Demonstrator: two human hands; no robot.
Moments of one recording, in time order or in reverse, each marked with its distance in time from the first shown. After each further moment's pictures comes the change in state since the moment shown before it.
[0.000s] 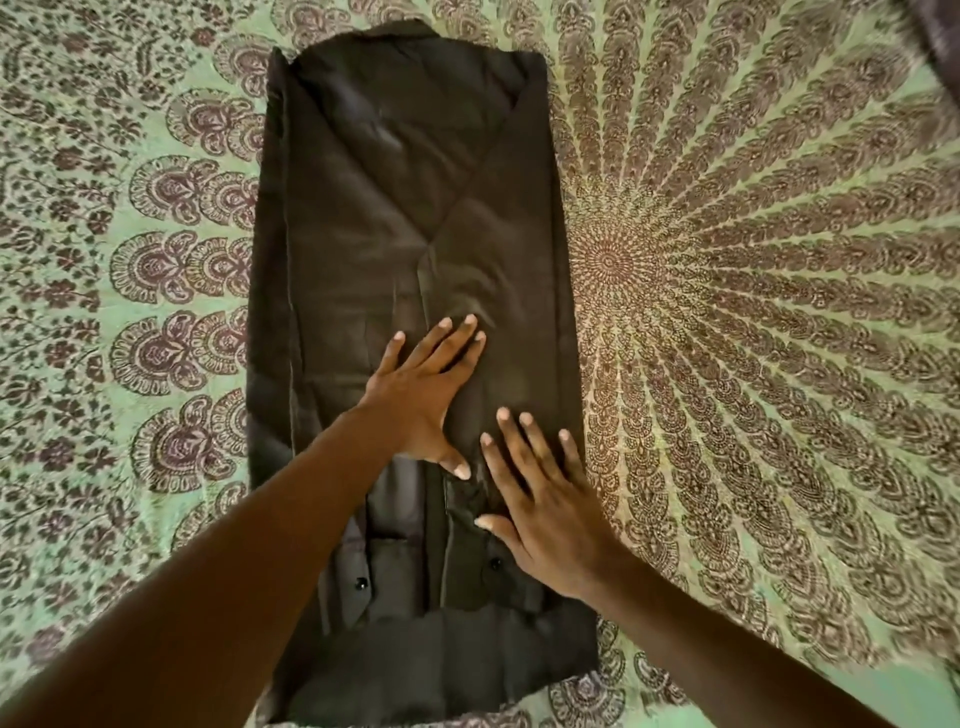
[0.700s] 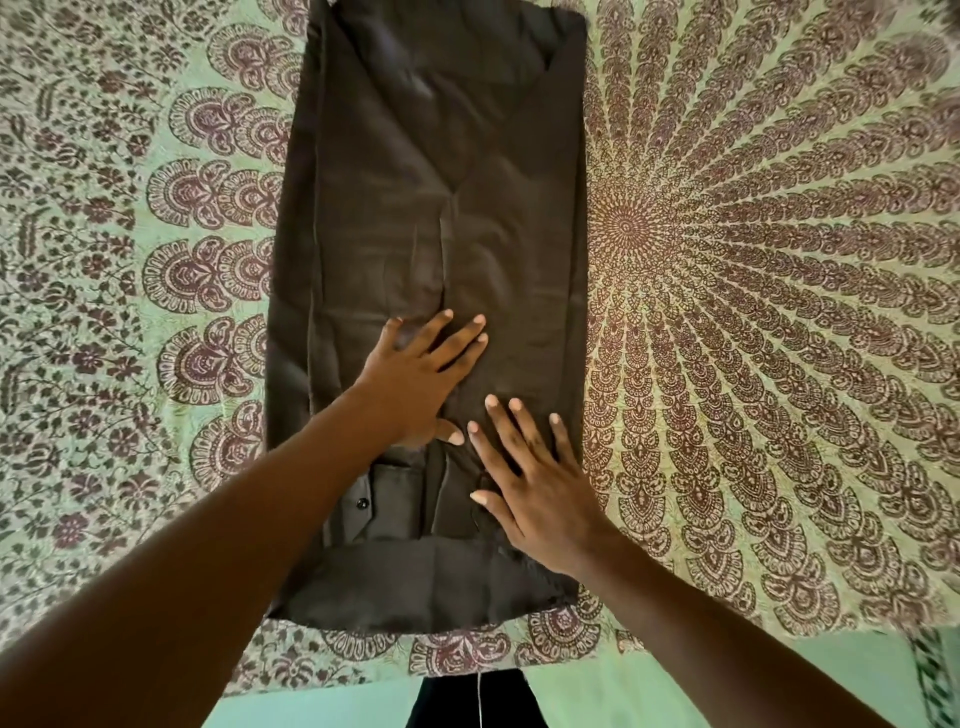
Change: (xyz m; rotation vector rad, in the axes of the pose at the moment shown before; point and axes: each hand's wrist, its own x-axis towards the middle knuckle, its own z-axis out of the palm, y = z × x) left_hand -0.051 0.022 0.027 0.248 0.062 0.010; right_hand -0.031 -0.016 0.007 0.033 -0.017 -0.121
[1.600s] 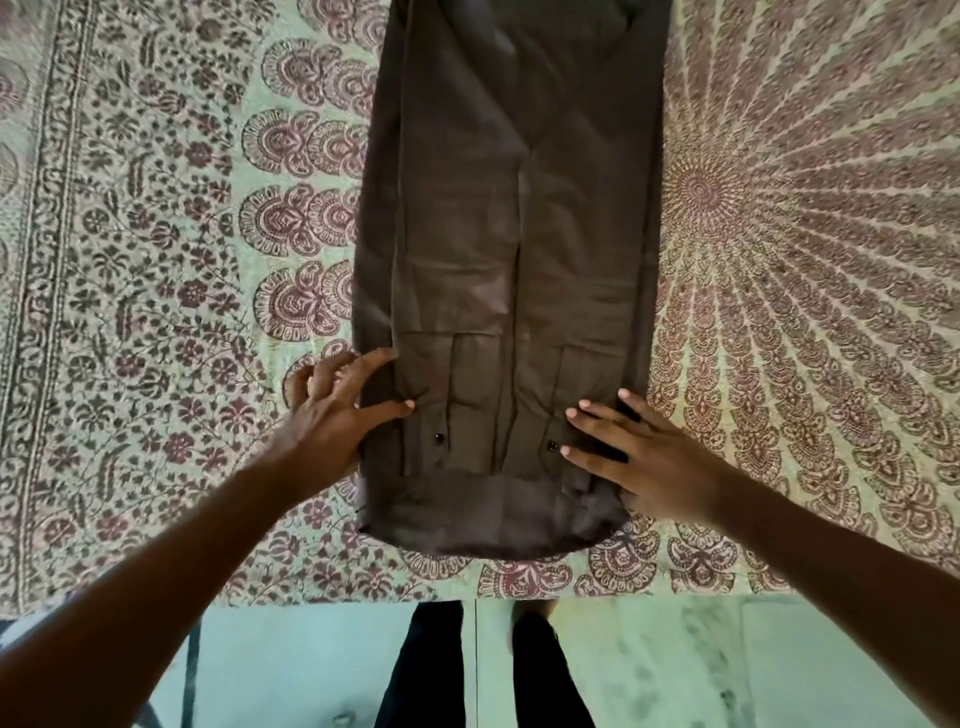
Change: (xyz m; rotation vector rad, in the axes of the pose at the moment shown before) left_hand -0.175 -0.042 0.094 -0.315 0.235 -0.204; right_hand -0.032 0.040 -0.017 -0.167 -0.063 -0.444
